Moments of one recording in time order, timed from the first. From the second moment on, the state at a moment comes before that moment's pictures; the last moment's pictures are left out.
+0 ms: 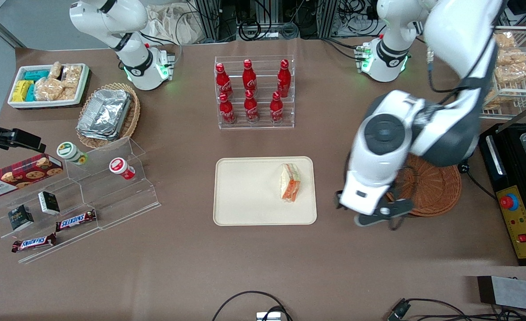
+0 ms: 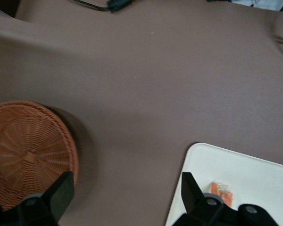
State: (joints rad) arm 0.03 0.56 -0.62 -1.25 0.47 1.71 -0.84
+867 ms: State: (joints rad) arm 0.17 0.32 -0.40 -1.31 0.19 1.60 -0.27
